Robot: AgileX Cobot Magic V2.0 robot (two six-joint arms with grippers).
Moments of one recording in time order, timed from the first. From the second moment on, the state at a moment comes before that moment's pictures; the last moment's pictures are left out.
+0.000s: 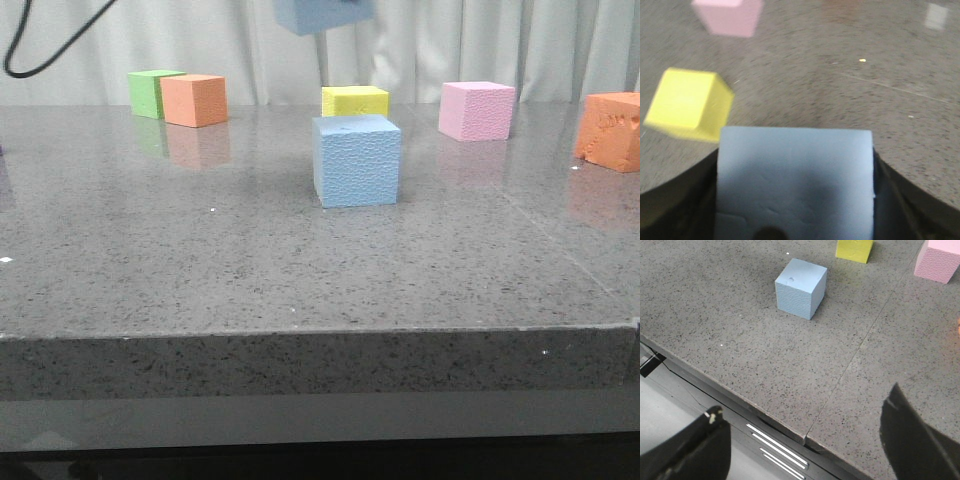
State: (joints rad) left arm -0.52 1.95 -2.10 -0.43 1.17 0.86; right arm 0.39 0.60 -0.86 0.18 0.90 -0.16
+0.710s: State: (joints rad) left arm -0.59 2.00 -2.10 -0.33 1.19 0.92; right arm 0.39 0.60 -0.86 0.18 0.90 -0.16
